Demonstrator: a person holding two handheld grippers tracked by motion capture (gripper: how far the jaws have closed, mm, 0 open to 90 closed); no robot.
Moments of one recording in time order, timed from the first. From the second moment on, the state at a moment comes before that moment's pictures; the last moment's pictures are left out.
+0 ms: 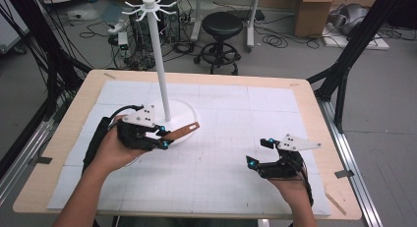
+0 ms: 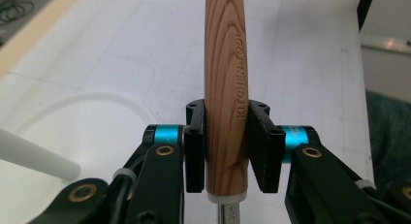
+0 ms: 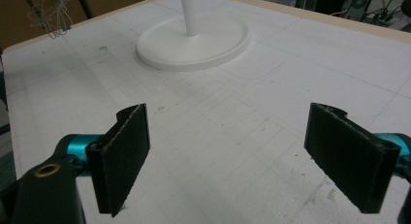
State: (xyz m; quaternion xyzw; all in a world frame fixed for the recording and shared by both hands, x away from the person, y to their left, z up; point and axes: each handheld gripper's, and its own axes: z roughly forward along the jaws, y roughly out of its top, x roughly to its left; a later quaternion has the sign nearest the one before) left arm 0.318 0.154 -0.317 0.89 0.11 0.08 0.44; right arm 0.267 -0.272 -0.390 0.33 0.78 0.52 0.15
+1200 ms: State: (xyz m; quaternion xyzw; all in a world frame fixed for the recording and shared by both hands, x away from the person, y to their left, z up) left arm 0.335 0.193 -0.221 0.78 0.14 0.12 0.59; right arm 0.268 -0.272 -0.392 0.33 0.78 0.52 0.15
